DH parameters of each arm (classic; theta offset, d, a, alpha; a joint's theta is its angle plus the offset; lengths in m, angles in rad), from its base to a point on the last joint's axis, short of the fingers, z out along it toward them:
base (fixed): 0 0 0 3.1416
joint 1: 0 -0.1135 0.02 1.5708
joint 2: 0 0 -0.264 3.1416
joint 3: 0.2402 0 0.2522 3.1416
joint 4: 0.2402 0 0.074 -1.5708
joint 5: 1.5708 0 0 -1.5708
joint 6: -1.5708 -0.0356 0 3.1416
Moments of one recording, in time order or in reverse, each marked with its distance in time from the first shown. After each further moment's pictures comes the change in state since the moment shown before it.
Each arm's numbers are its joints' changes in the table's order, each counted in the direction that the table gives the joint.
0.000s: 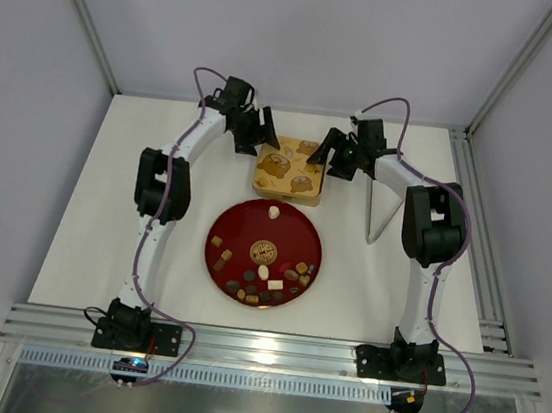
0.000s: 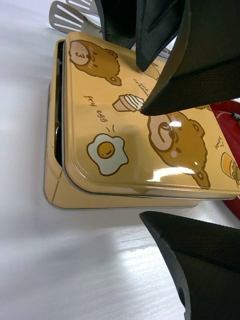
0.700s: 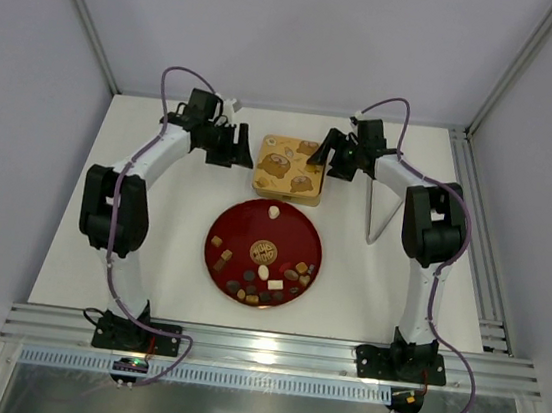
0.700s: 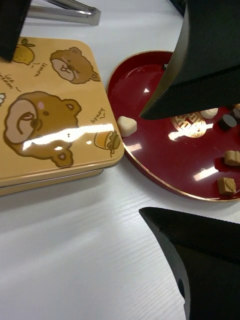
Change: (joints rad) left arm -0.055 -0.524 -0.649 -0.150 0.032 -0.290; right arm 0.000 0.000 0.000 0.010 0.000 0.000
